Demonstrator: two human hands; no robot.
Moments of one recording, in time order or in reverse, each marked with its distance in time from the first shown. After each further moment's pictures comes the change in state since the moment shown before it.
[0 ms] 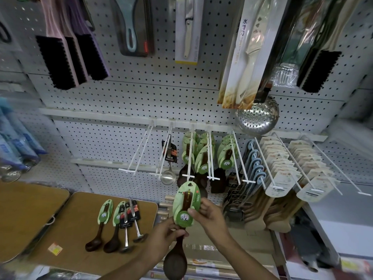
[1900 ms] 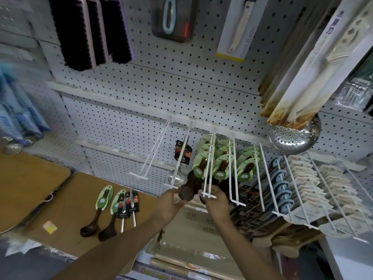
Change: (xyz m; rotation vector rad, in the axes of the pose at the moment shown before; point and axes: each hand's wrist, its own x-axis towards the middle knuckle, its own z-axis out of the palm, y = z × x) left_hand 0.121 -0.008 -0.047 0.364 0.230 -0.018; right_hand 0.113 0.013 0.006 -0.342 0.251 0.256
